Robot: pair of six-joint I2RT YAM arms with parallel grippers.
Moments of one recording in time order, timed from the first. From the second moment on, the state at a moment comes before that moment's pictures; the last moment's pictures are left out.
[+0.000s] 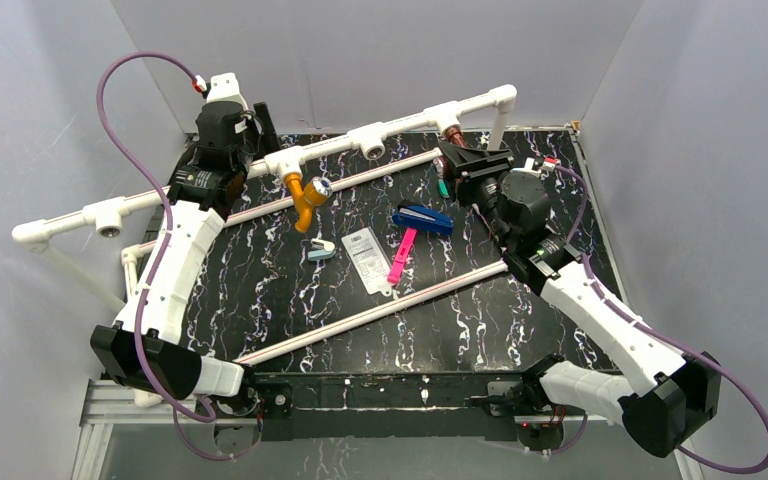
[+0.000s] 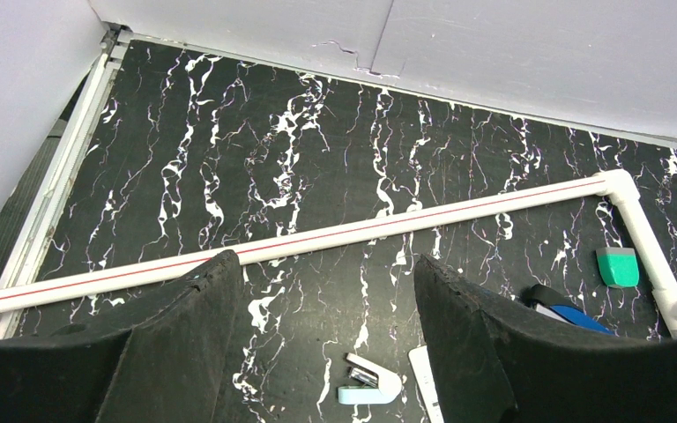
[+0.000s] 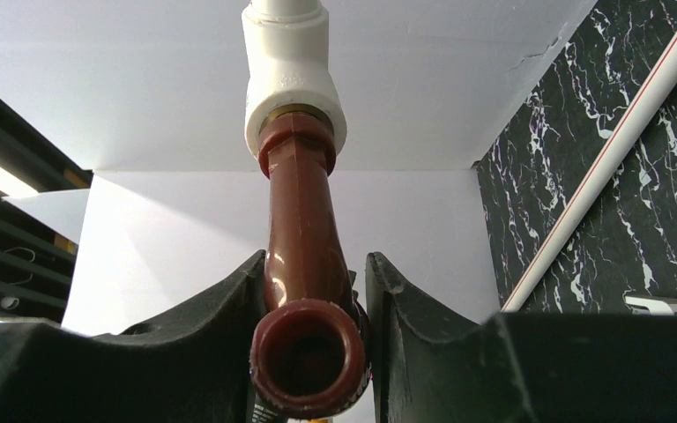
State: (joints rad) left arm -0.24 1.39 1.53 -0.56 -0.30 -0.25; right arm 0.60 1.07 0.98 0.08 0.25 1.57
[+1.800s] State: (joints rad) left arm -0.24 1.38 1.53 -0.57 -0.30 -0.25; right arm 0.60 0.85 1.19 -0.37 0.15 0.22
